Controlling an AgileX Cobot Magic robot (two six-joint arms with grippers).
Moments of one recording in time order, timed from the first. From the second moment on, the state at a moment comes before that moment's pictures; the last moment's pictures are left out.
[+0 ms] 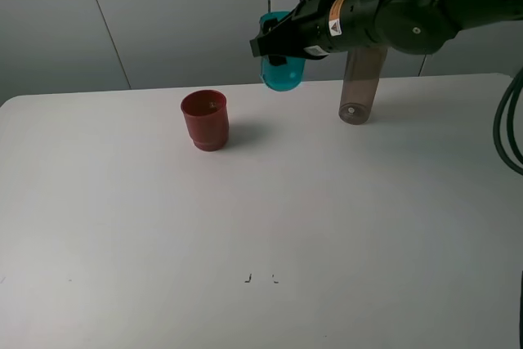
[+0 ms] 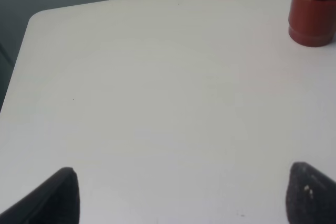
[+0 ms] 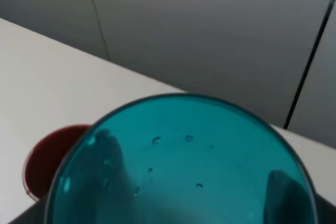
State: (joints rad) left arm -0.11 0.00 -0.51 0.10 1.08 0.01; right arm 0.53 1.77 -1.06 -0.59 -0.10 0.65
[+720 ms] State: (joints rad) left arm -0.11 0.00 -0.51 0.10 1.08 0.01; right arm 0.39 1.87 -0.82 -0.53 -0.31 0.44
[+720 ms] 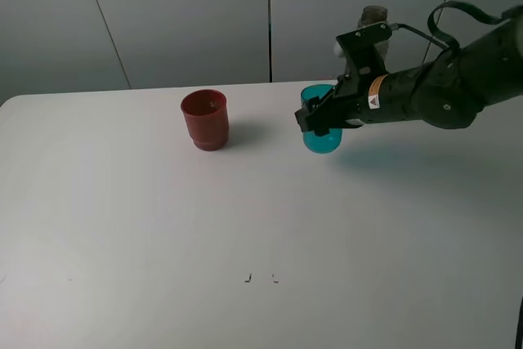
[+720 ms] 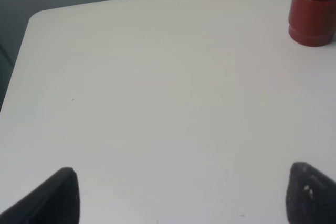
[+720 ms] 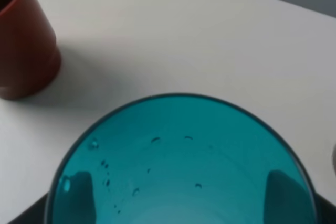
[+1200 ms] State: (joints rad) left arm -0.11 0.00 -0.51 0.10 1.08 0.01; right arm 0.39 2.05 -0.82 -0.45 -0.60 0.28
